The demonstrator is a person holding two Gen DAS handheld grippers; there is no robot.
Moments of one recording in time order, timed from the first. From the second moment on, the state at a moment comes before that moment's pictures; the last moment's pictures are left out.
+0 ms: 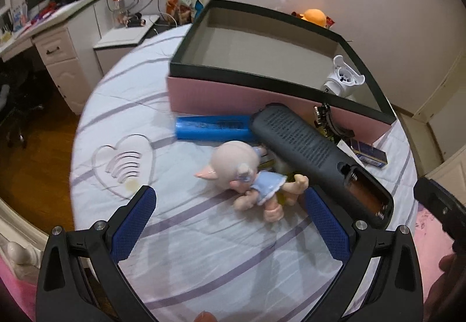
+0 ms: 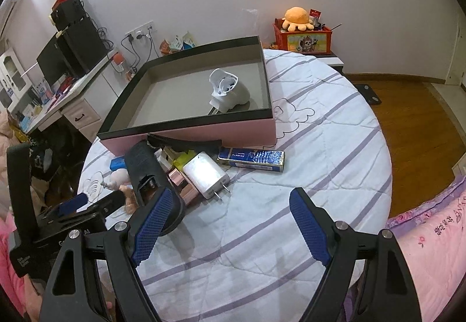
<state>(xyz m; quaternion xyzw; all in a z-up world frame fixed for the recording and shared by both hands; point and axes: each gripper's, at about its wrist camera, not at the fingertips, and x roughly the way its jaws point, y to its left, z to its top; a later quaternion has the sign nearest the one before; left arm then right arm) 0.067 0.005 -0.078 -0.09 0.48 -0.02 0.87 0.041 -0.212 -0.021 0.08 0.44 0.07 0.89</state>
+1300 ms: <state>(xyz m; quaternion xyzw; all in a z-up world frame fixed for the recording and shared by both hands) 0.095 0.042 -0.107 -0.06 0.50 0.02 0.87 0.059 -0.199 -0.031 0.07 0.46 0.07 0.88</state>
